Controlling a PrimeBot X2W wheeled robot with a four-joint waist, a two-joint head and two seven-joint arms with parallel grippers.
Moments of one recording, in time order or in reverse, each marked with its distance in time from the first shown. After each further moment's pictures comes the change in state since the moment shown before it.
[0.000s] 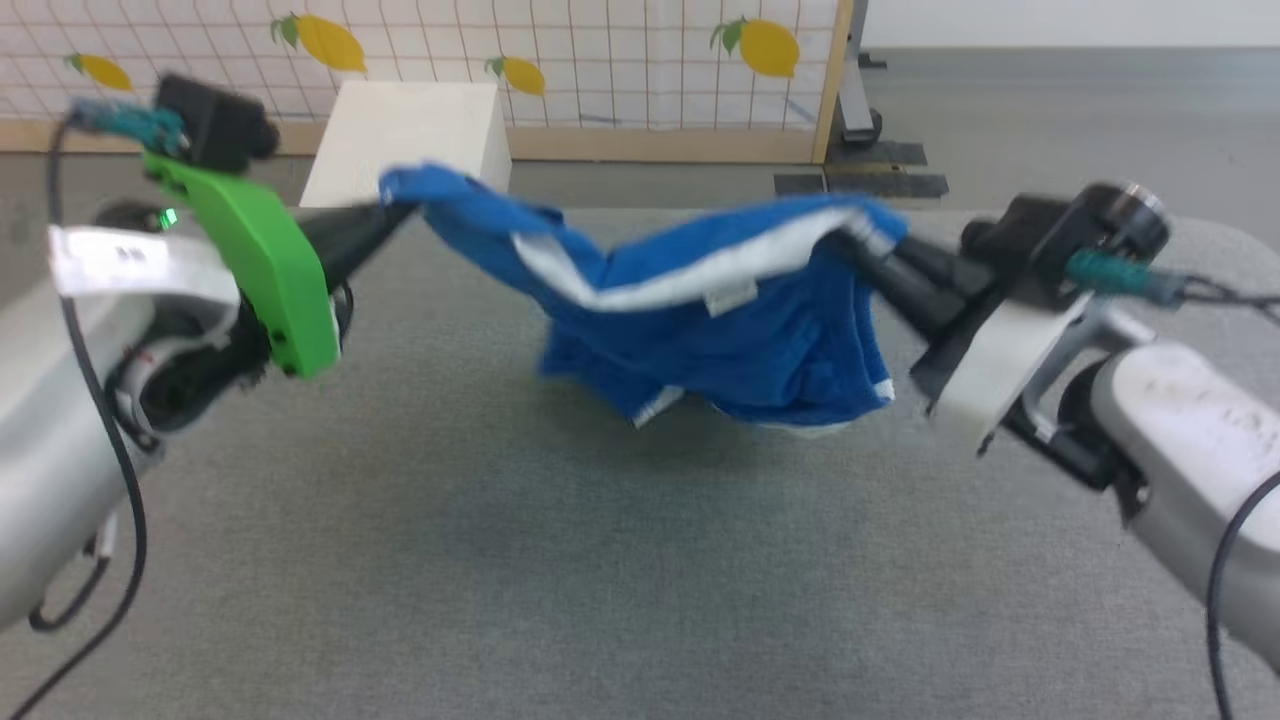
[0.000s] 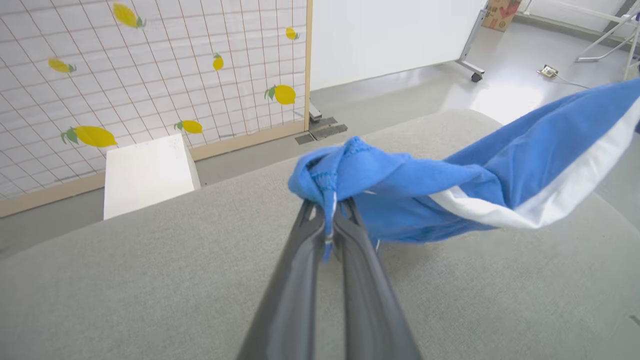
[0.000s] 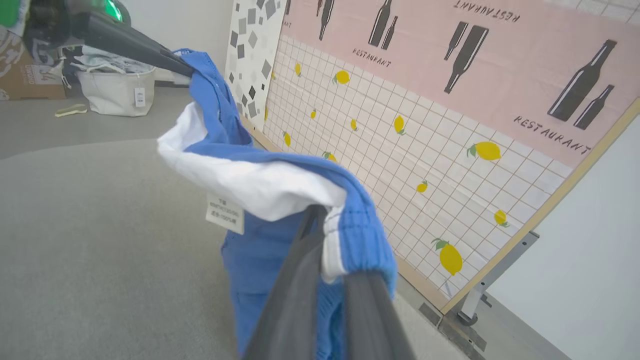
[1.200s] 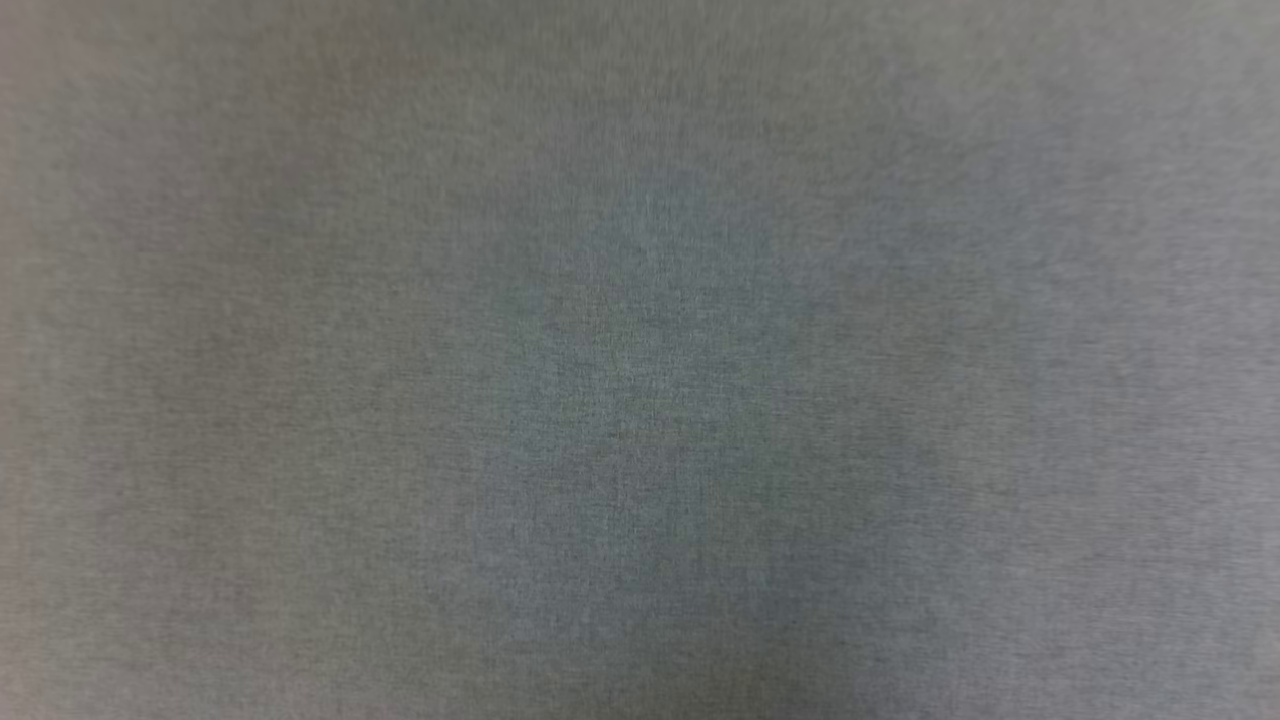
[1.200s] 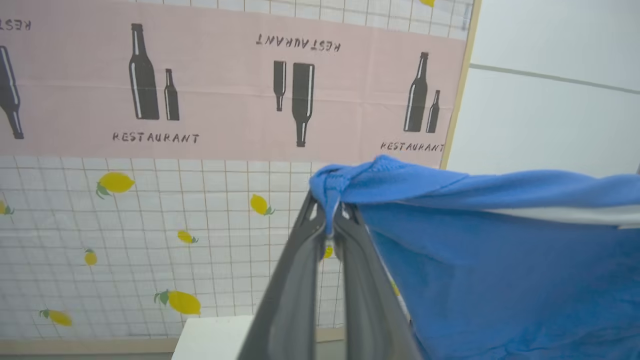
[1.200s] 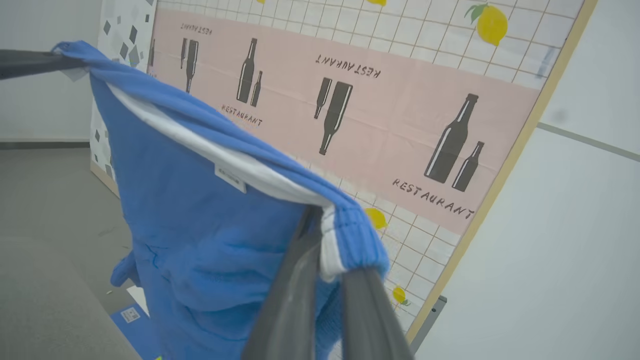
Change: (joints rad) left arm -0.835 -0.352 0.240 0.712 0.226 0.029 -0.349; right arm -1.010 0.151 -0.063 0.573 0.009 0.001 -0.076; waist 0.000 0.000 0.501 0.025
